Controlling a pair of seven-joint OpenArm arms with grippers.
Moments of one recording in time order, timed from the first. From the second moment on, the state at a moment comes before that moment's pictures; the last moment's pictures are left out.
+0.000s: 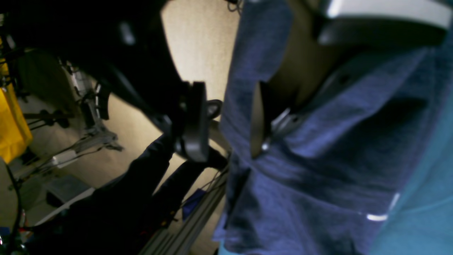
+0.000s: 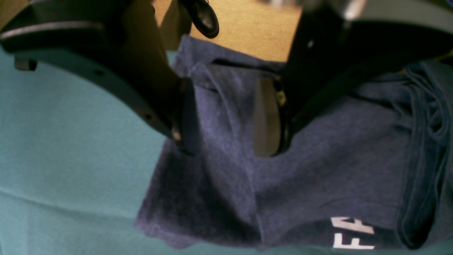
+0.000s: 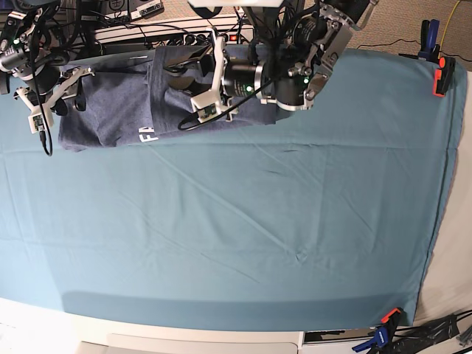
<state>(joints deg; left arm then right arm) 5.1 -3.6 30.8 99.4 -41.3 -43.0 50.5 -28.6 23.0 40.5 114.4 34.8 33.1 -60.0</state>
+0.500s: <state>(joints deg) 3.8 -3.6 30.9 99.4 -37.3 -41.4 52.2 -16.6 21.1 48.2 107.5 34.1 29.6 -60.6</state>
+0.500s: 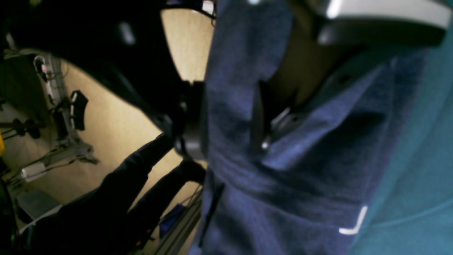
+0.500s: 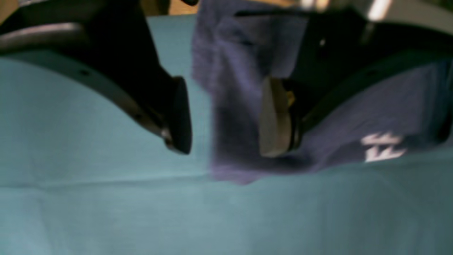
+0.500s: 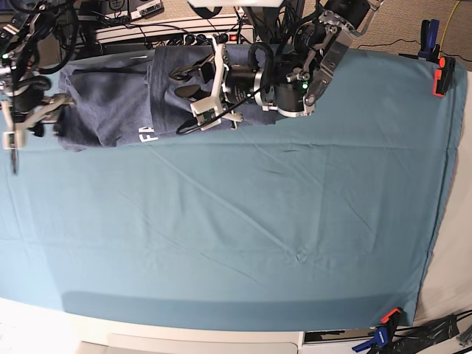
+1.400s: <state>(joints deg) 3.9 -3.7 30.8 99.4 -36.7 -41.4 52.4 -12.8 24.7 51.7 85.4 52.3 29.9 -69.1</state>
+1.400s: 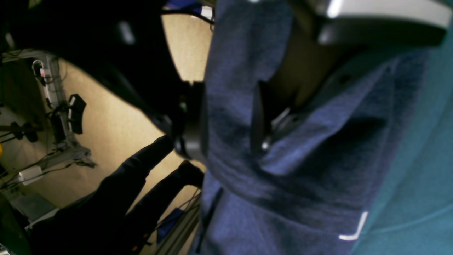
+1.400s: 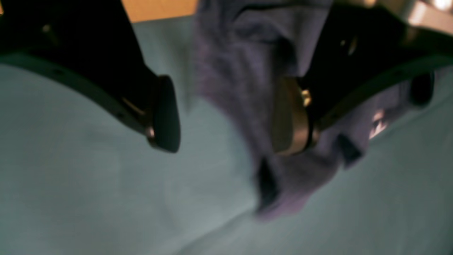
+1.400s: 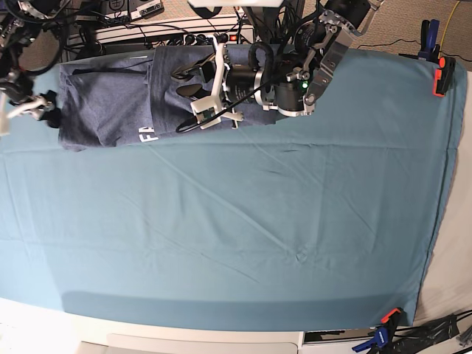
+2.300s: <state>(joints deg) 3.9 -3.7 30.8 99.4 -36.9 -41.4 52.4 -10.3 24.9 44.9 77.4 52.9 32.9 -66.0</state>
